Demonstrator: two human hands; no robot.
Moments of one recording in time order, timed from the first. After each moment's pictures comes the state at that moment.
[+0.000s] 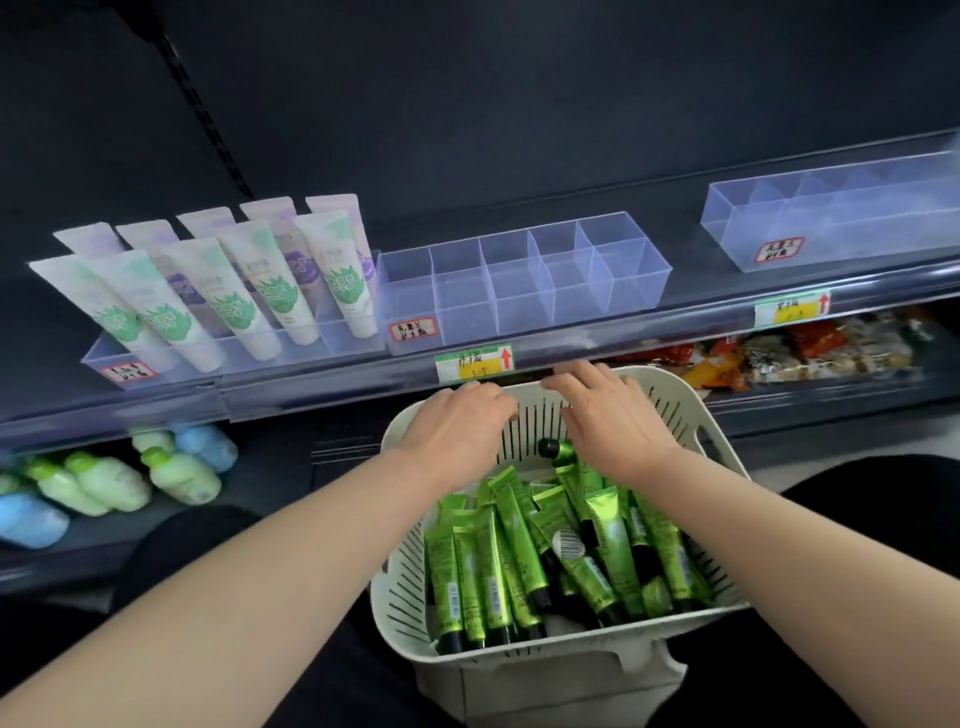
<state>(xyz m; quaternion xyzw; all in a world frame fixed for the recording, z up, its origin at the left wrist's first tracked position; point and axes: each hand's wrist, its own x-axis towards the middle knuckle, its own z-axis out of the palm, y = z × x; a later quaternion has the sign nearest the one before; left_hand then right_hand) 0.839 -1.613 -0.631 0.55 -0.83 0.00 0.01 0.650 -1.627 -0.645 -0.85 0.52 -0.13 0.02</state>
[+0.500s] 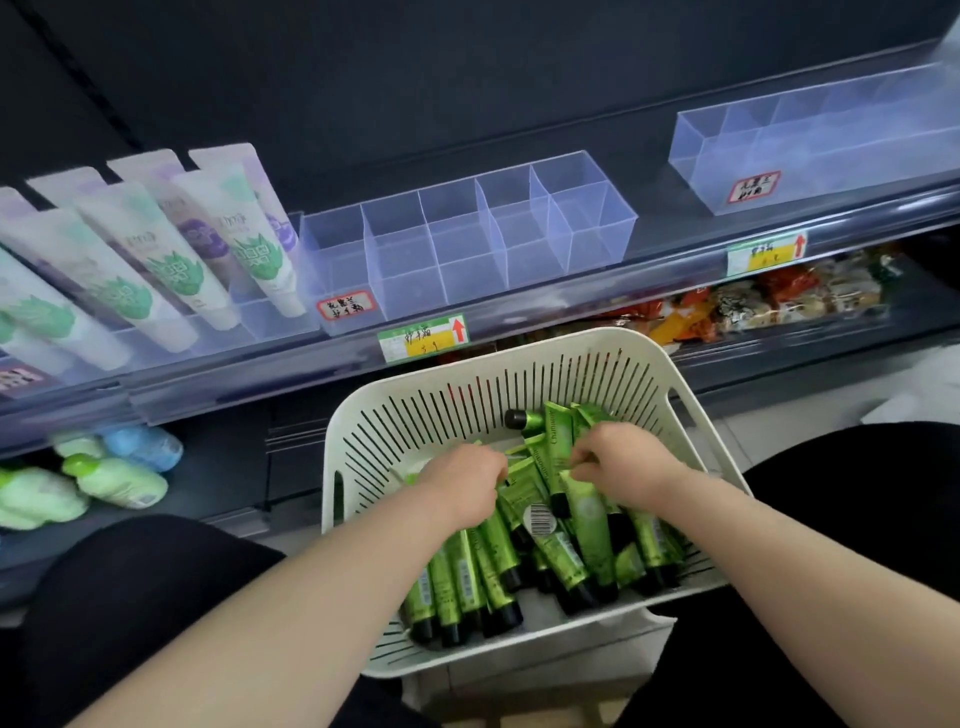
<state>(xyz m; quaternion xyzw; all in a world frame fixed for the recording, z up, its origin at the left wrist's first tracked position) 0.807 -1.605 -0.719 0.58 -0.77 -0.23 -0.15 0.604 -1.610 -0.701 -0.76 0.59 0.05 0.27</state>
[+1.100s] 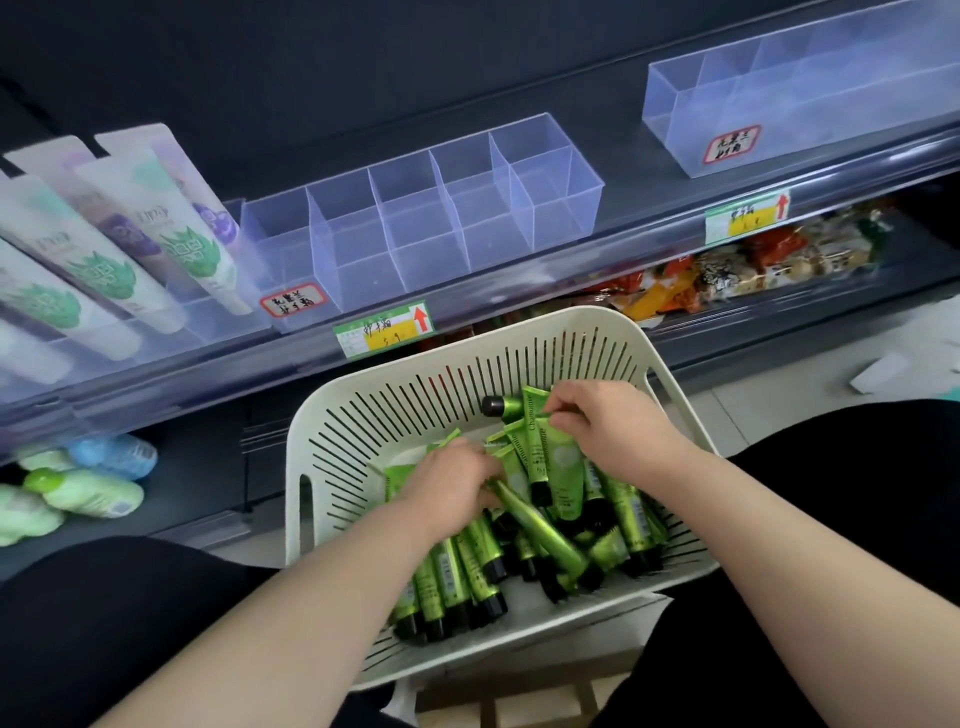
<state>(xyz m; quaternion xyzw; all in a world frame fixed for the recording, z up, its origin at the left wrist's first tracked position) 0.800 -1.601 -0.736 0.52 -0.82 -0.22 -0.11 0.596 -1.609 -0.676 -0.75 0.59 -0.13 0.26</state>
